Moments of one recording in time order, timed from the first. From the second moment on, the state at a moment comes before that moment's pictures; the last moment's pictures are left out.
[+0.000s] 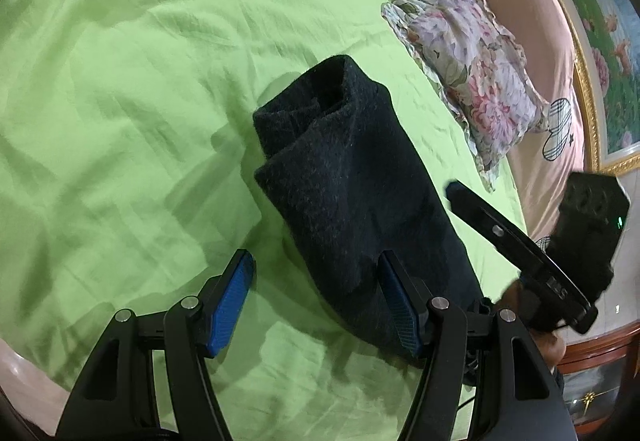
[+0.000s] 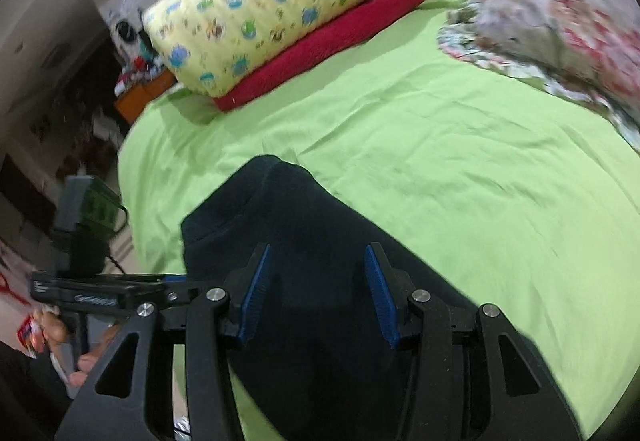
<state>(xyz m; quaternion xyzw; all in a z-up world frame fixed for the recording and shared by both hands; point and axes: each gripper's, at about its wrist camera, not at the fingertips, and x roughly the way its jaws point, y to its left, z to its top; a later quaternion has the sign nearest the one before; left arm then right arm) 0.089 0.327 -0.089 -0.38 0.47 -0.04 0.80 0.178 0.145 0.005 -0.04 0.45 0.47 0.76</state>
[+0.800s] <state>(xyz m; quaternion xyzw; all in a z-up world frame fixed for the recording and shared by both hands) 0.124 0.320 -0.092 -0.38 0.43 -0.02 0.82 0.250 0.202 -0.028 0.04 0.52 0.53 0.67</state>
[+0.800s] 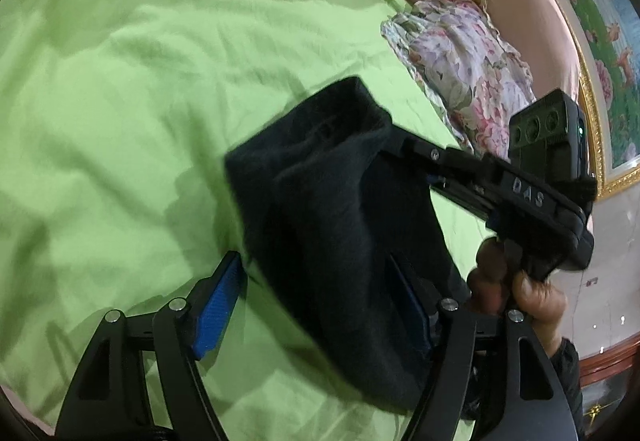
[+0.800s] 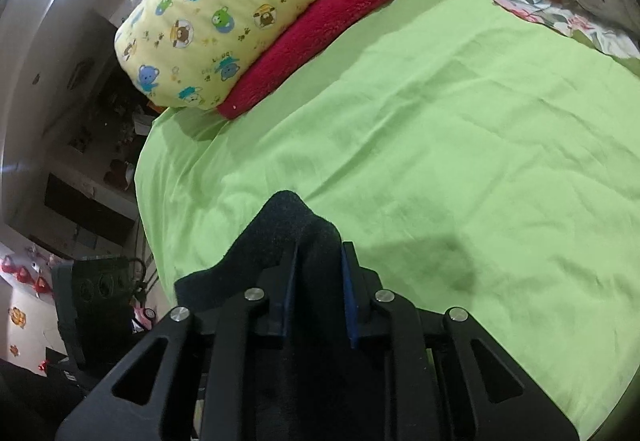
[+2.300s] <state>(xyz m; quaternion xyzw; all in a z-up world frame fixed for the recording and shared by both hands) 0.087 0.080 0.054 -0.21 0.39 -0.22 0.87 0.164 -0.106 0.067 0.20 0.37 0.45 0.79</state>
